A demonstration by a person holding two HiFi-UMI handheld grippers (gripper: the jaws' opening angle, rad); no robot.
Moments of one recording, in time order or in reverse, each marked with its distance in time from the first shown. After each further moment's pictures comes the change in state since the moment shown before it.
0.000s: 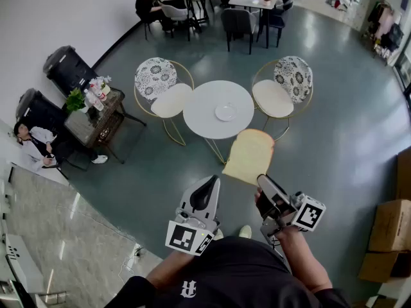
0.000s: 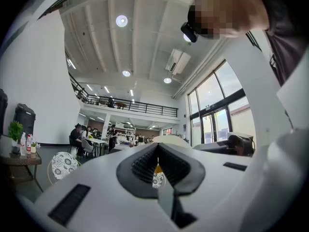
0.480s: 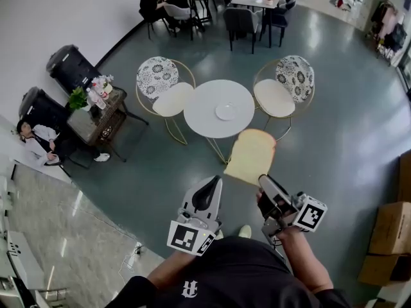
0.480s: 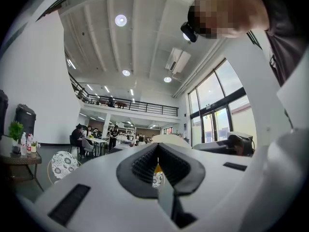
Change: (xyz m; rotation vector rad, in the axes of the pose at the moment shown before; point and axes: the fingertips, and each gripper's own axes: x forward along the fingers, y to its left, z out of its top) left arm 0.013 -0.021 0.000 0.002 0.004 0.004; right arm -0.014 0.001 0.018 -0.011 0.010 0.008
